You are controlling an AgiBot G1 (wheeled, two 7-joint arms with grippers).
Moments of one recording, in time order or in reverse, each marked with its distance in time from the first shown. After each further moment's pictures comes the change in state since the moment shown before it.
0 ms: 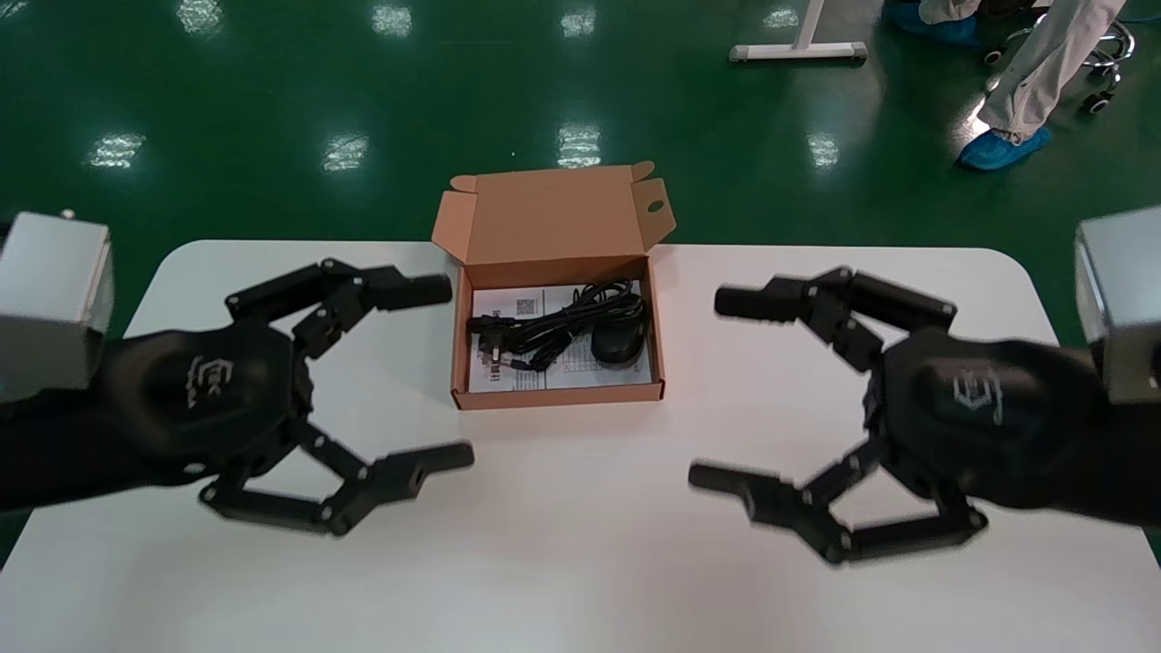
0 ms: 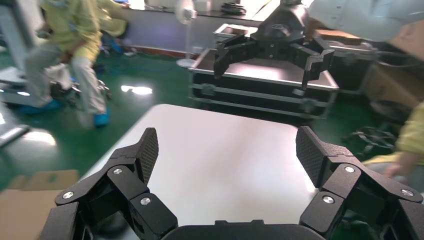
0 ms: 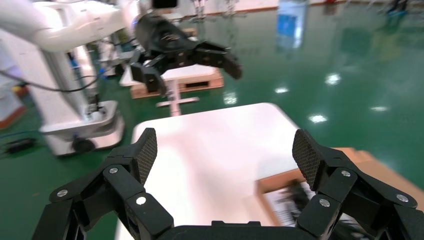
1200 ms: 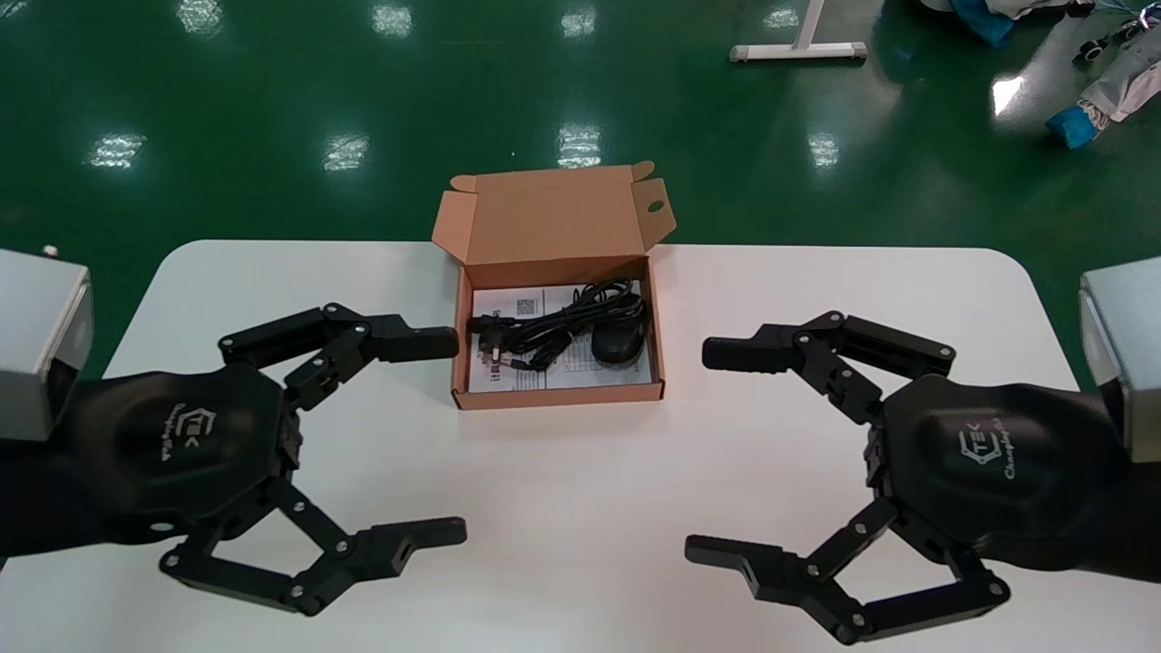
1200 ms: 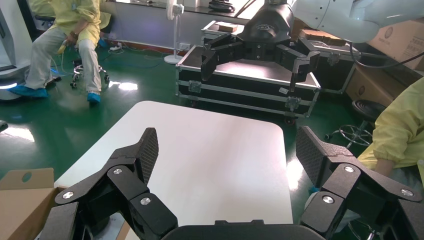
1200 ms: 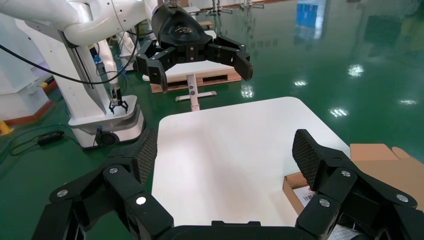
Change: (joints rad) left arm 0.014 -0.036 0.002 -0.059 -0.022 0.037 -0.075; right arm -0.031 0.035 0.001 0.077 0.017 -0.011 0.052
